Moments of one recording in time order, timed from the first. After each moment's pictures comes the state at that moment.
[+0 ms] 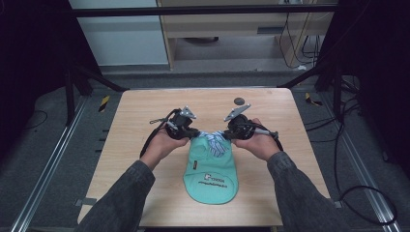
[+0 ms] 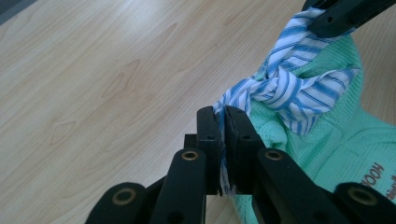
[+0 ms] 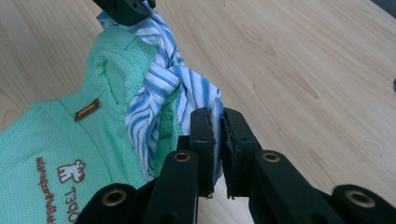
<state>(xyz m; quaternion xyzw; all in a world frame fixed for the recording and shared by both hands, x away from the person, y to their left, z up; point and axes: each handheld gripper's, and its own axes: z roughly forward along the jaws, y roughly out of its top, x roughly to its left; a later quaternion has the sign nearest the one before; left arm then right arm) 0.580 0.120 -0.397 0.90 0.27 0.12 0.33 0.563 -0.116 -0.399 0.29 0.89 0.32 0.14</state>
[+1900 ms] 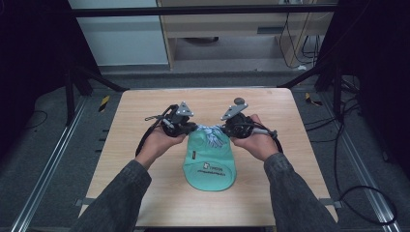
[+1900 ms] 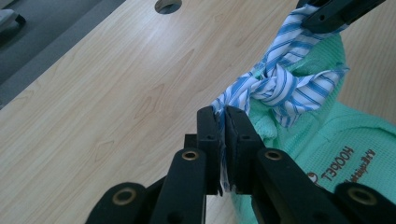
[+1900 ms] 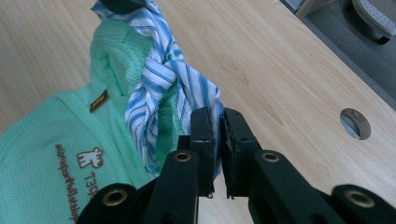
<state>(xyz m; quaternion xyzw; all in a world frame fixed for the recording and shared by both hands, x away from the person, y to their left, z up) 0.574 0.125 -0.378 0.89 0.24 0.18 0.34 0.557 -0.108 -0.383 0.26 0.88 0.32 0.21</state>
